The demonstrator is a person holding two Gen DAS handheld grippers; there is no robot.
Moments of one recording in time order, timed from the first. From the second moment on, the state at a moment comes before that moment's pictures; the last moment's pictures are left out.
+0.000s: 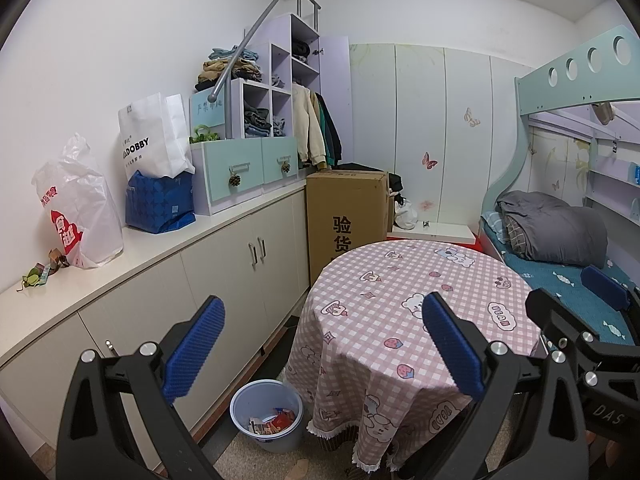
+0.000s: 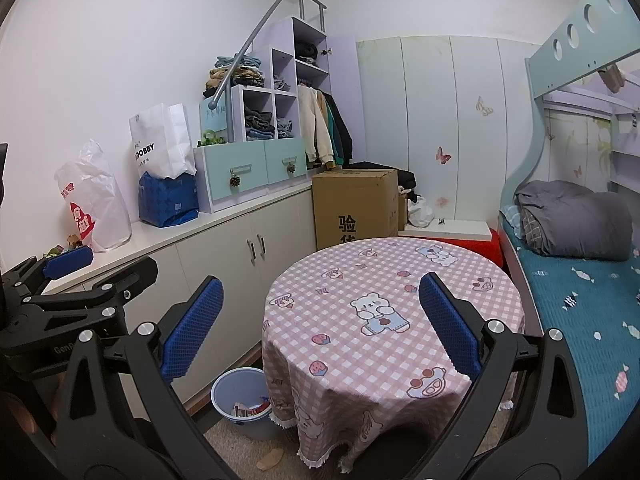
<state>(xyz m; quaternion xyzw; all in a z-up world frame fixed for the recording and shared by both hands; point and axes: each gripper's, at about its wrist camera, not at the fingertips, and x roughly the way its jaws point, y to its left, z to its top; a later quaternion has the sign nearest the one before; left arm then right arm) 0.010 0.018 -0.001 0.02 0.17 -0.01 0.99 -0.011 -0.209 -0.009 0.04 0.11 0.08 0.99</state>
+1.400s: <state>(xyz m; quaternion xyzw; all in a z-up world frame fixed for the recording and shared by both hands) 0.013 0.020 -0.004 0.02 0.17 -0.01 0.98 -0.007 -0.210 -0.014 0.04 0.12 0.08 0.99</state>
